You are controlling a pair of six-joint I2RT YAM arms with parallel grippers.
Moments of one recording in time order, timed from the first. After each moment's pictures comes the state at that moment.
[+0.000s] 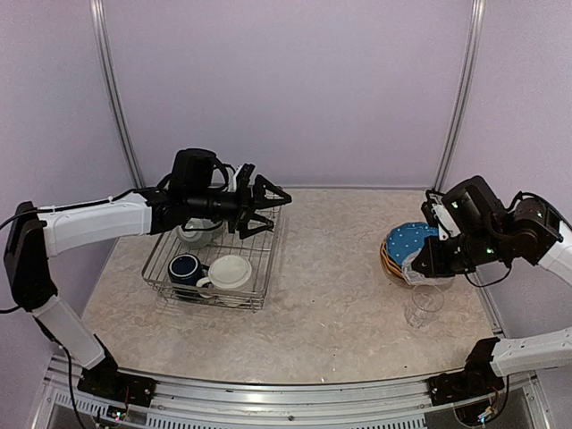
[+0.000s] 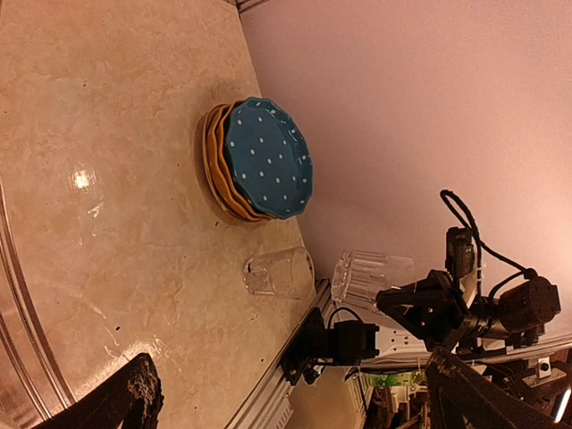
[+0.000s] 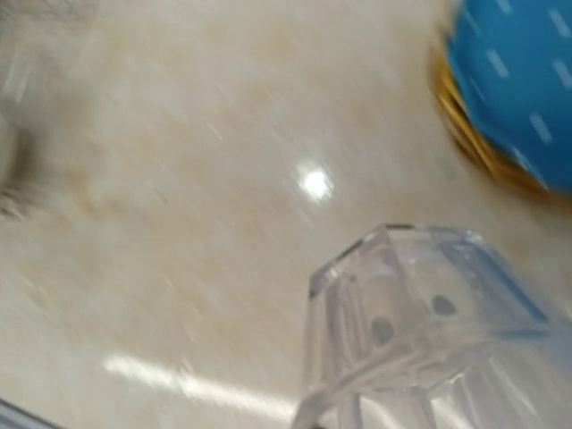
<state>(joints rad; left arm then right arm) -0.67 1.60 1.21 0.01 0.60 -0.96 0.80 0.97 1.11 -1.04 0.14 0.64</state>
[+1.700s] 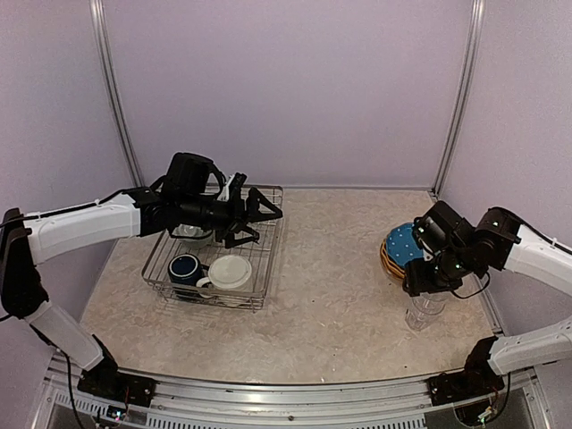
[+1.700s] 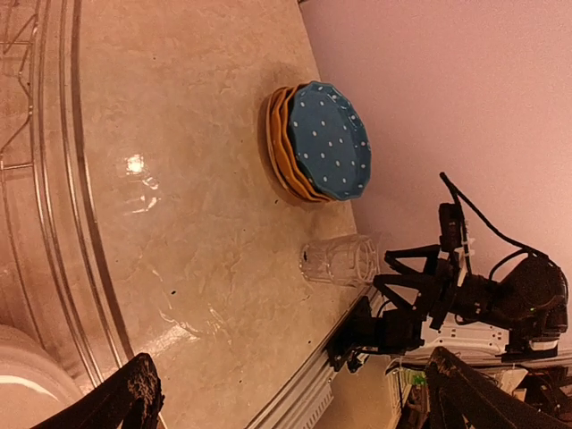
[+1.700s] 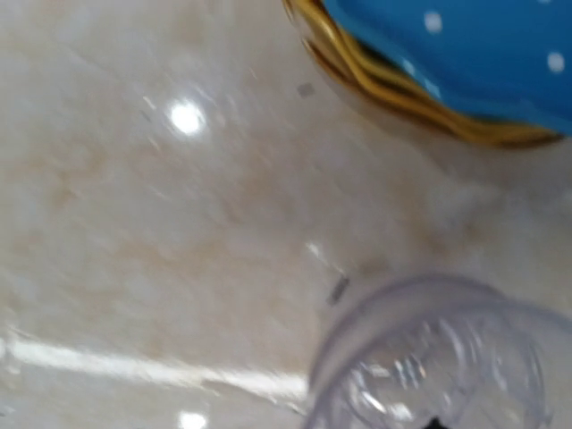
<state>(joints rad) -0.69 1.54 1.19 -0.16 0.52 -0.88 0.76 1.09 0.95 -1.07 0.25 0.64</state>
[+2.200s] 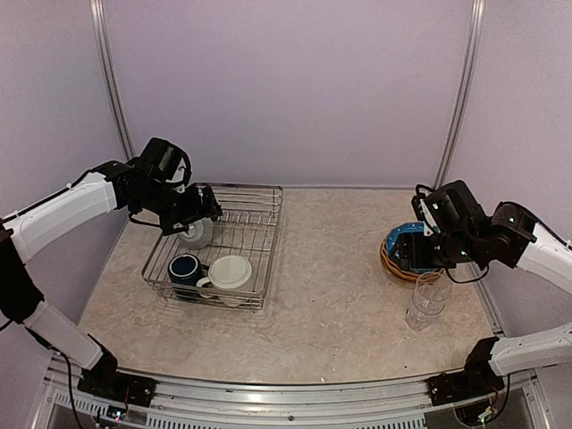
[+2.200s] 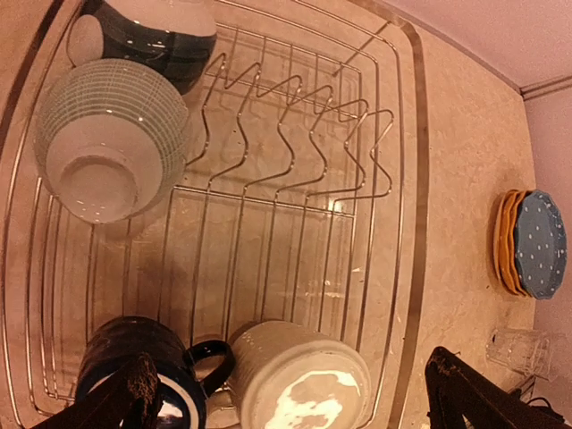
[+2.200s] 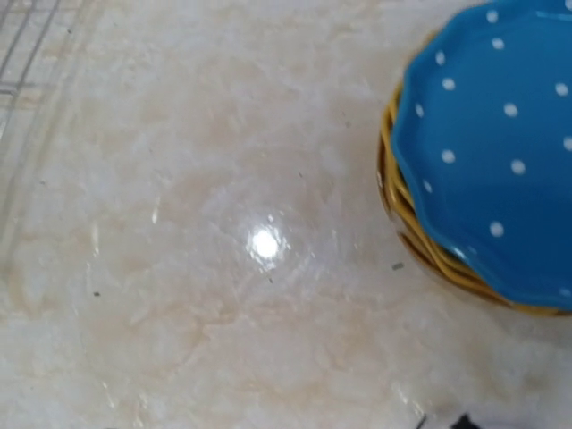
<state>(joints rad) -0.50 1.48 1.32 -0.71 0.10 -0.65 0.76 1.02 1.01 -0.85 0.27 0.58</state>
